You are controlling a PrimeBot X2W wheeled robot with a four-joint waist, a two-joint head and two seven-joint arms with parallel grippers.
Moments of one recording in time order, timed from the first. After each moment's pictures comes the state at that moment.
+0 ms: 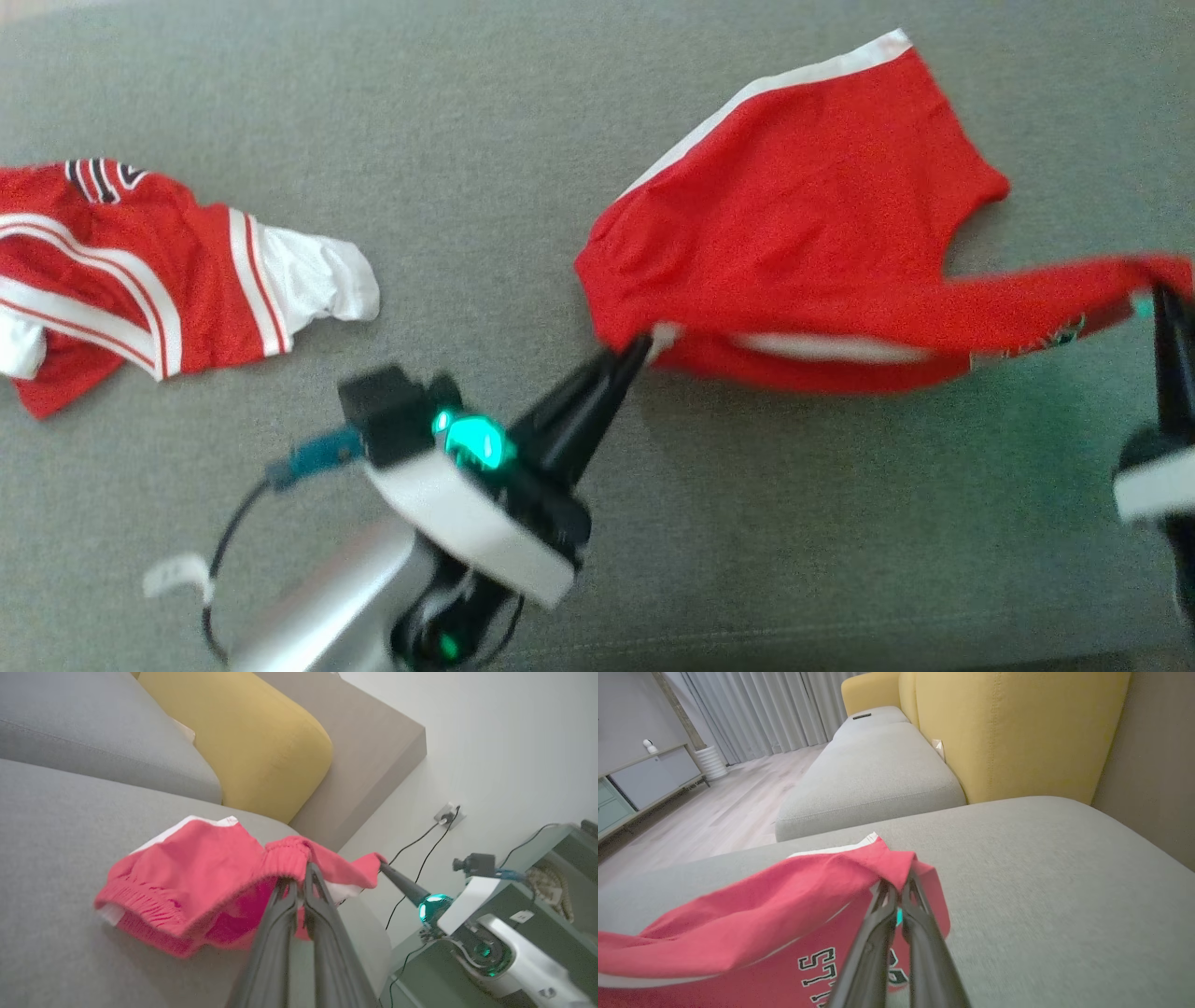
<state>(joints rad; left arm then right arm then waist) -0.33 0.31 -0.84 -0.04 -0.87 -0.12 -0.26 0.04 -0.24 -0.17 -0.17 0.45 0.13 0.14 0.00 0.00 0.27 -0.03</state>
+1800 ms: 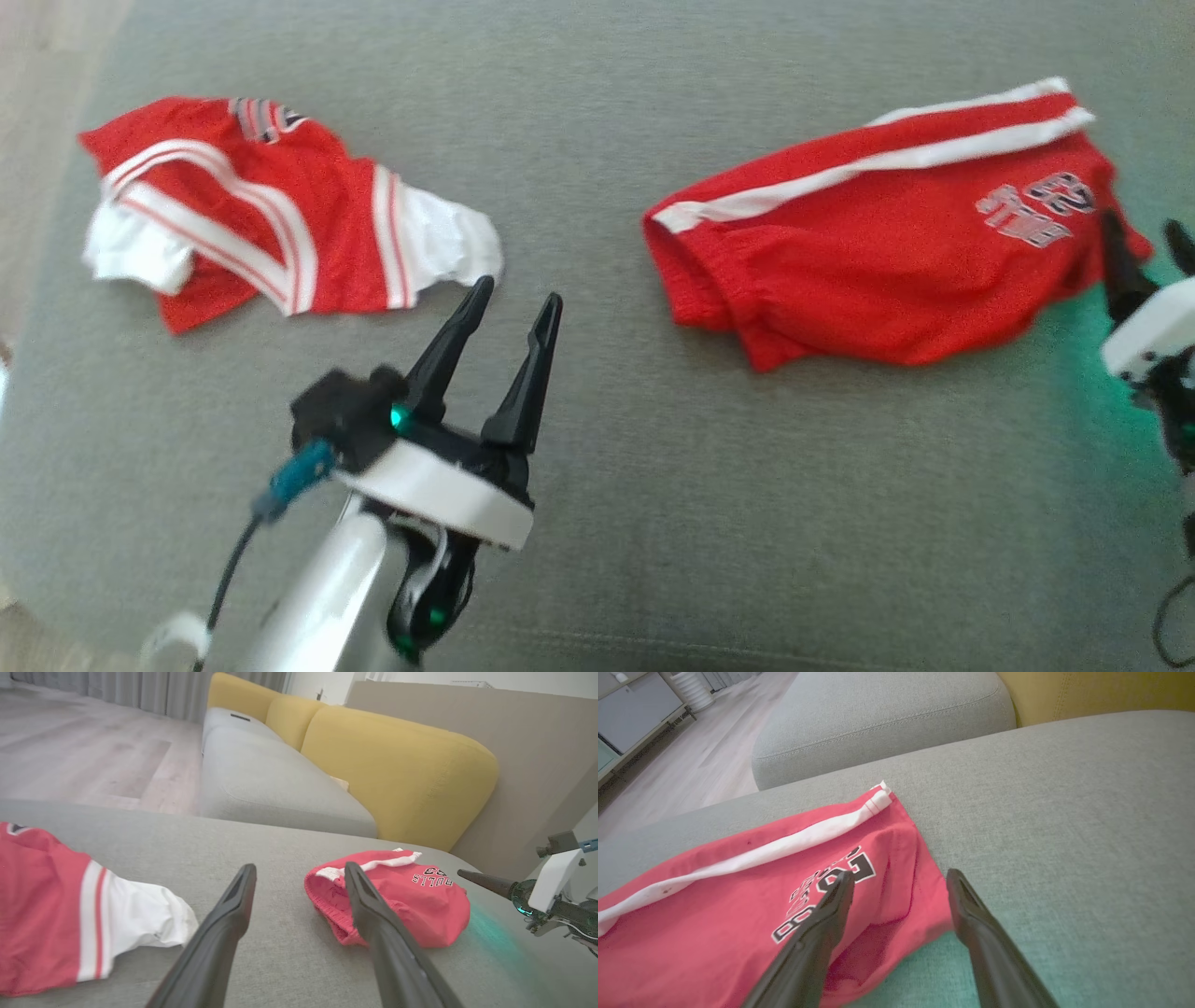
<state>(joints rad) -0.25 0.11 -0.50 0.14 -0.46 -0.06 -0.25 -0.51 -0.36 -0.01 0.65 0.51 0.13 0.14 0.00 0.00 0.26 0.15</state>
